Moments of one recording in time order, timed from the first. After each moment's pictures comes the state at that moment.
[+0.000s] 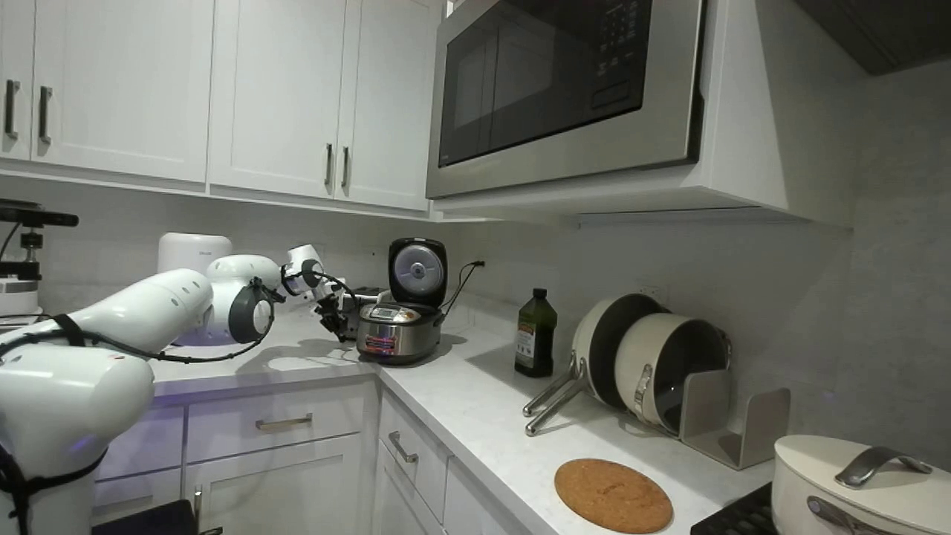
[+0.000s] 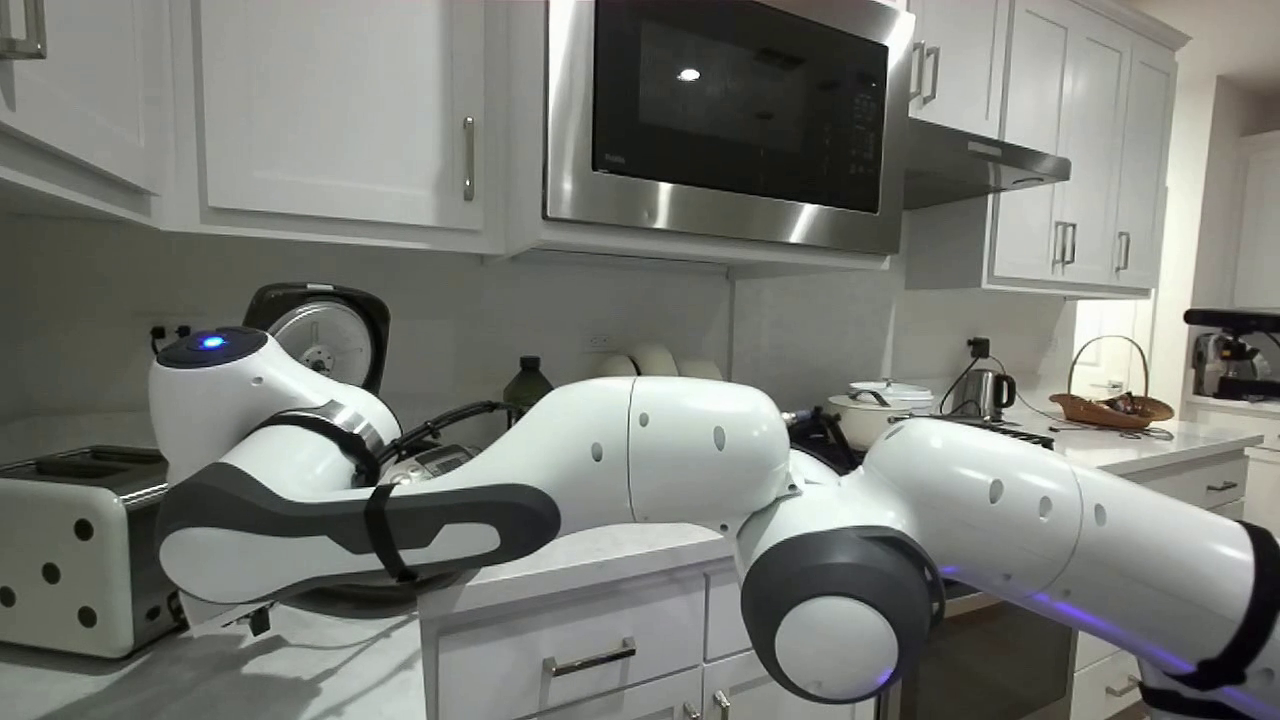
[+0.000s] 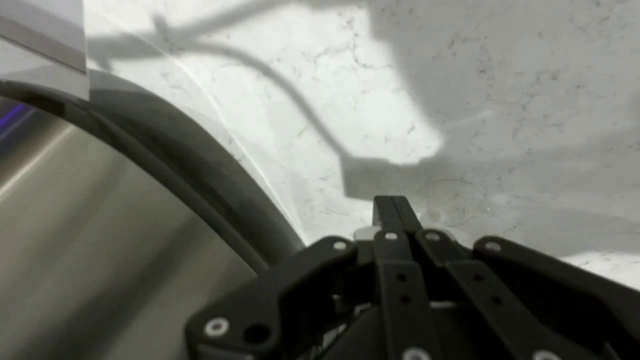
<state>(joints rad) 0.85 1.24 -0.14 -0.41 -0.27 1.92 0.61</state>
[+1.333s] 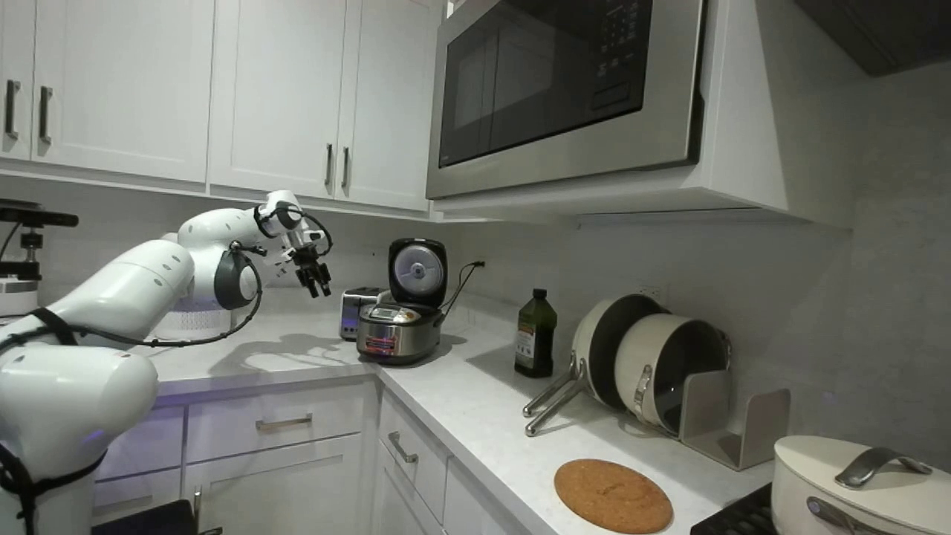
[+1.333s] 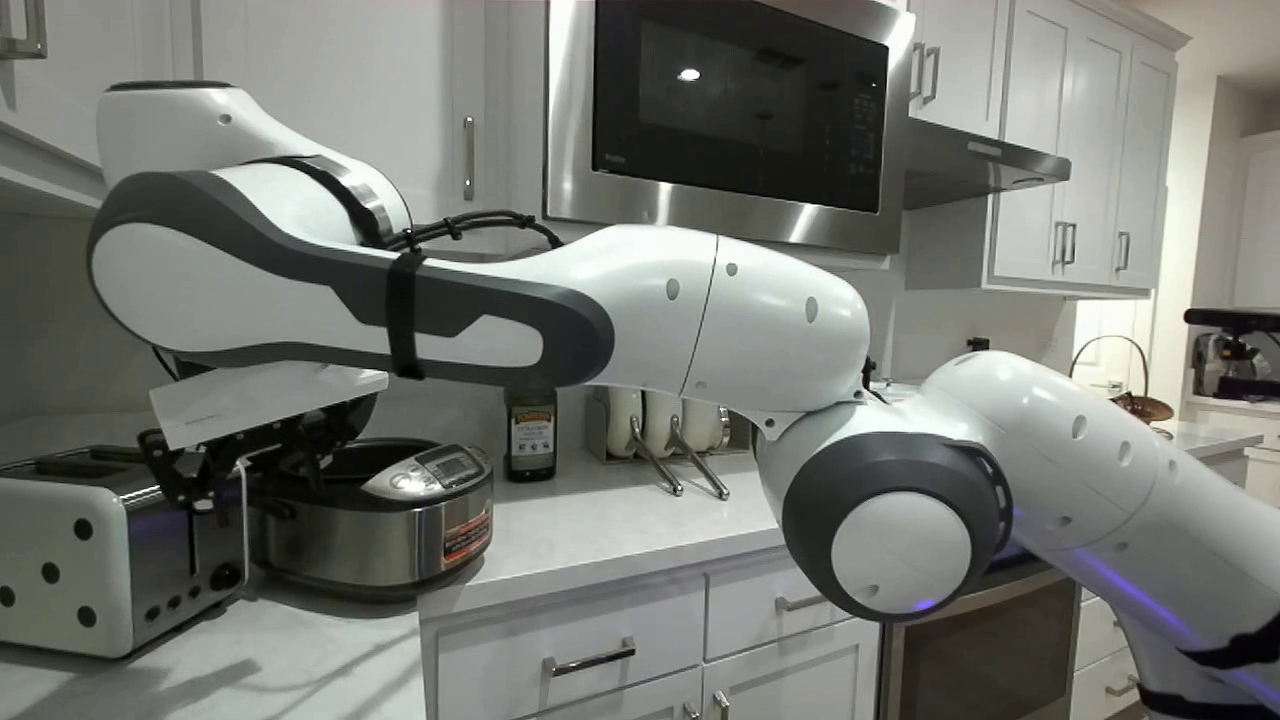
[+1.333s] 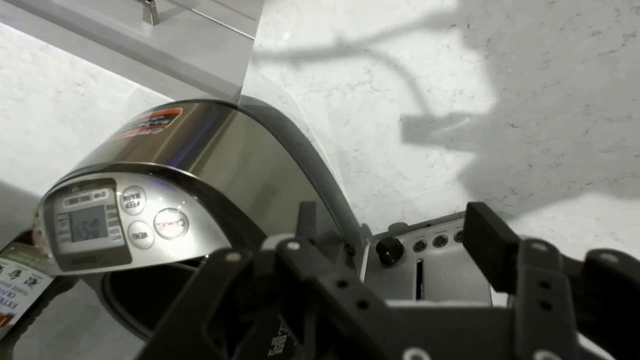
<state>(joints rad) 0.94 1.02 -0.14 -0.36 -0.27 1.54 0.62</state>
